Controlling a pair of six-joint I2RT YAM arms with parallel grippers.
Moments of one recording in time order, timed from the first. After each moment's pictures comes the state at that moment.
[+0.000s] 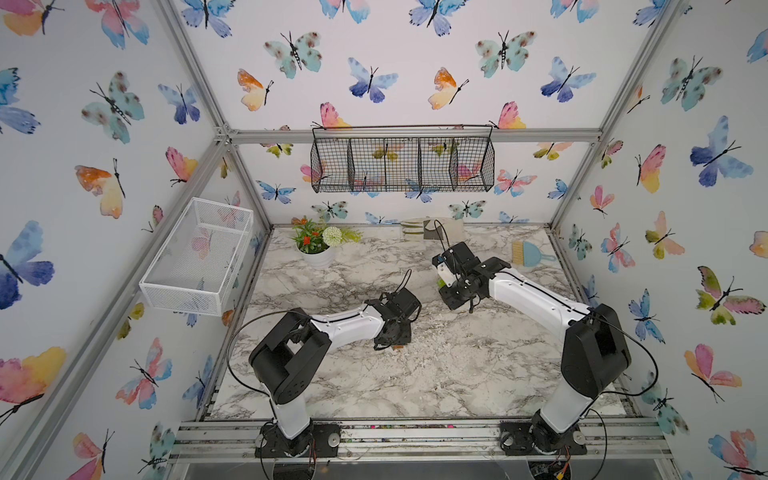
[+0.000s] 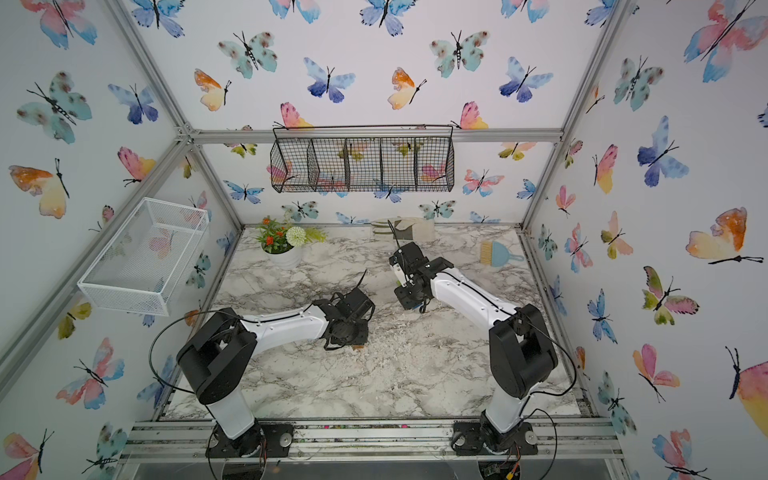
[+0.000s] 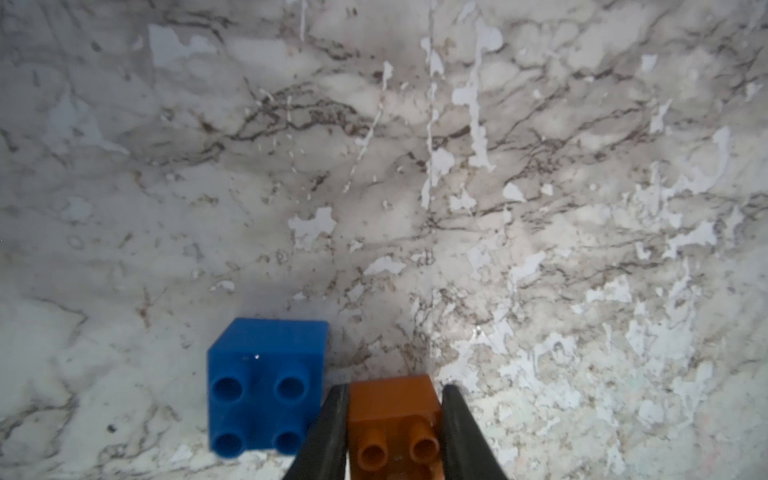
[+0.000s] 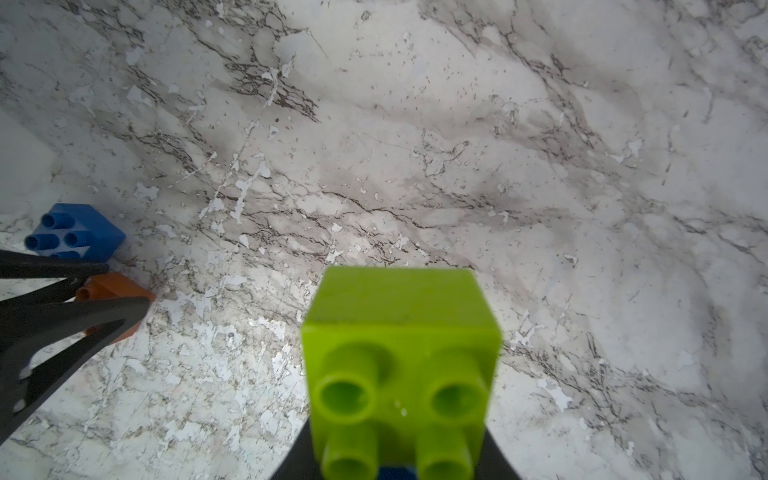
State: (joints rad) left arm -0.81 1.75 1.05 -0.53 -0.07 -0.78; right arm 0.62 1.72 1.36 -0.80 0.07 -0.03
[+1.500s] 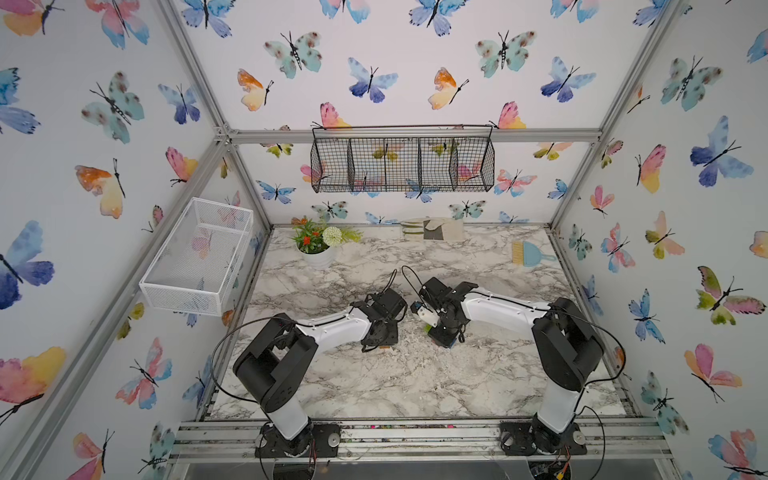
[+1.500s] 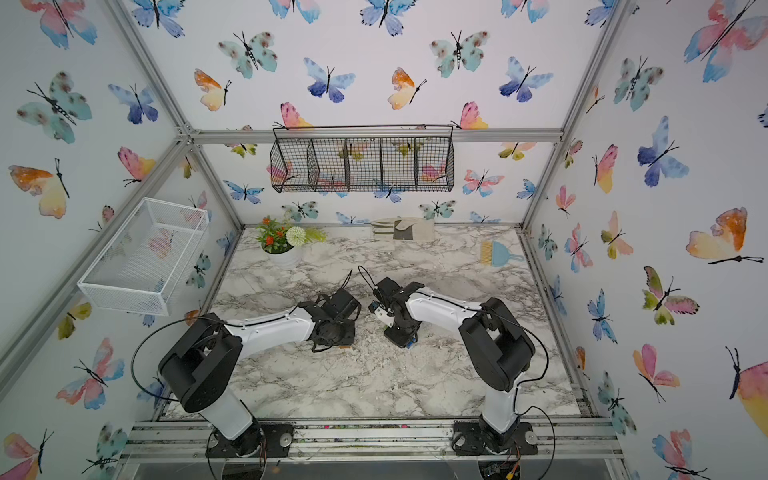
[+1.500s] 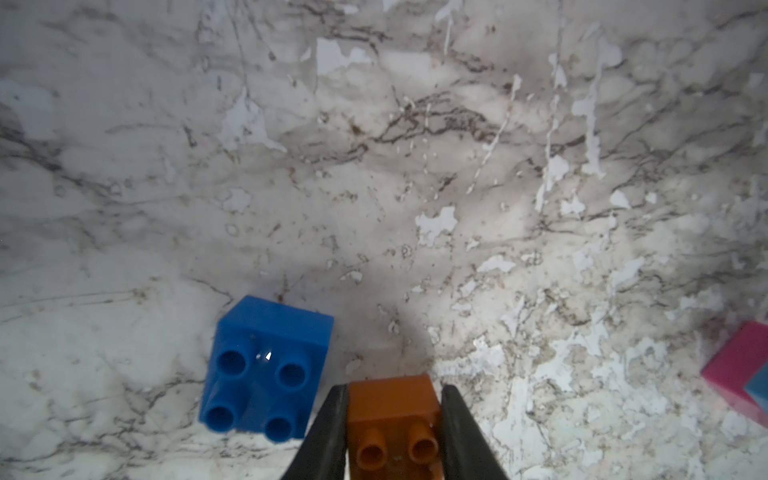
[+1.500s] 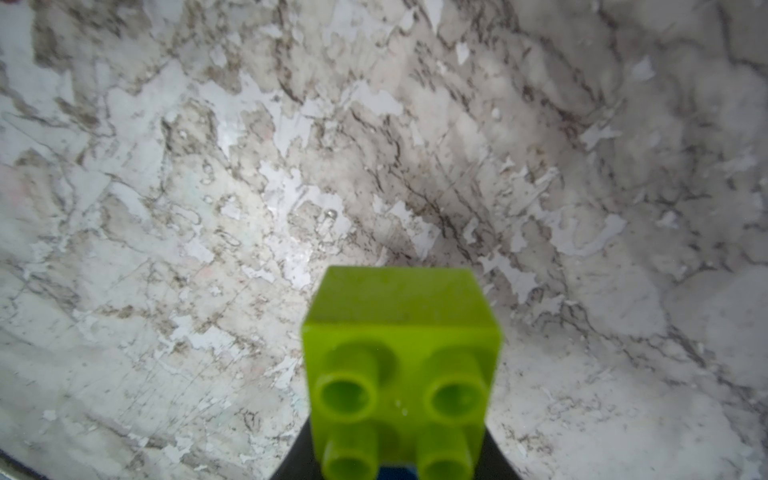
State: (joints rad) left arm -0.76 1.67 0.95 -0.53 -0.08 -0.74; right arm 0.78 1.83 1.22 -0.86 0.01 -0.20
